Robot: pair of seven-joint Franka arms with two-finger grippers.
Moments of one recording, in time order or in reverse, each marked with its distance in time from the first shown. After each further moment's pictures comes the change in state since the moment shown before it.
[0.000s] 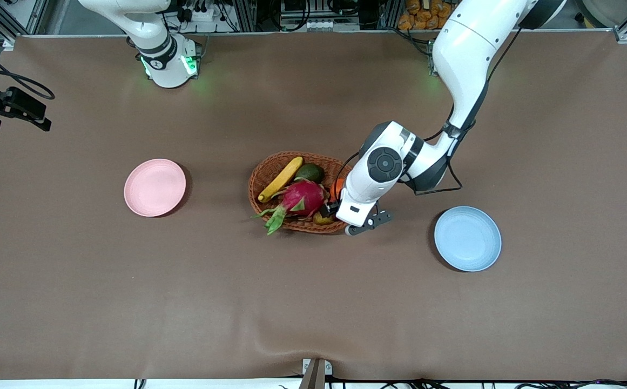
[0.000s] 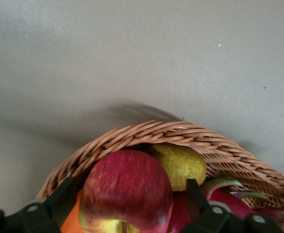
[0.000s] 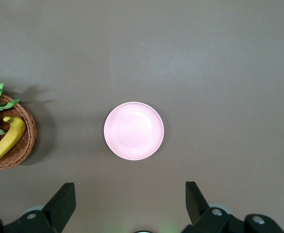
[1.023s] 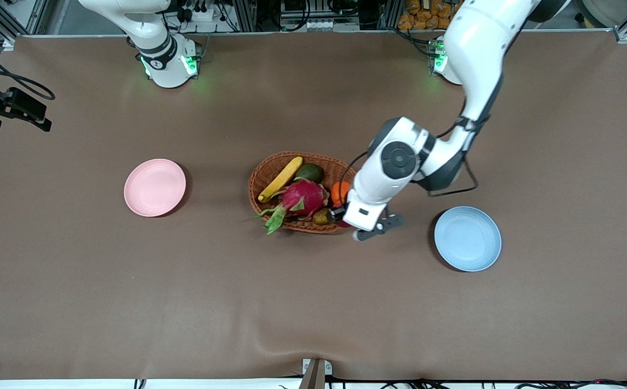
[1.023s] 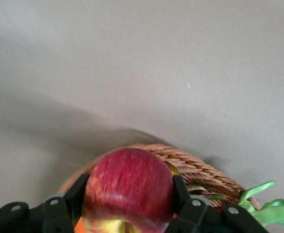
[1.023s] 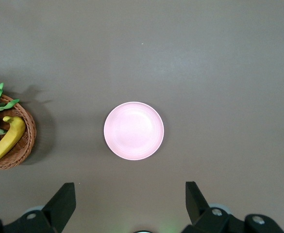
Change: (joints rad) left arm 0.060 -0.094 0.009 0.056 0.003 -0.089 0.035; right arm 0.000 0.001 0.000 0.000 0.000 0.000 0.000
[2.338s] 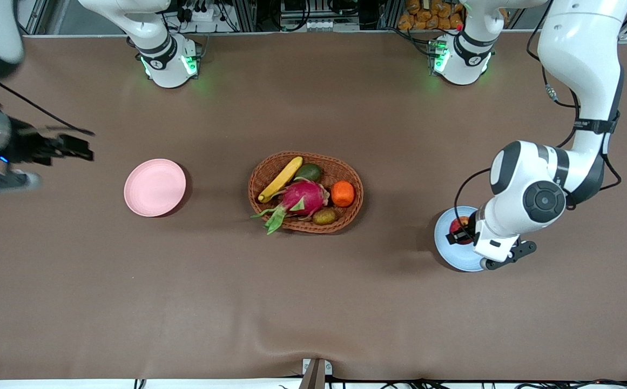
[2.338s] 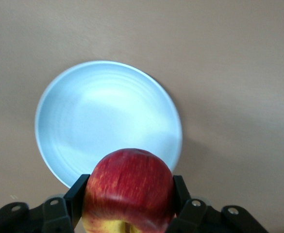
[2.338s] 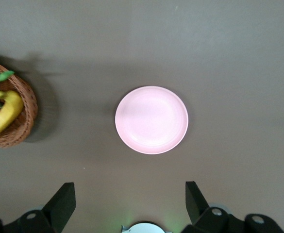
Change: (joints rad) left arm 0.381 -0.045 0.012 -0.119 0.207 -0.157 0.323; right arm 0.005 0.233 0.010 -0.033 0.073 0.028 -0.087
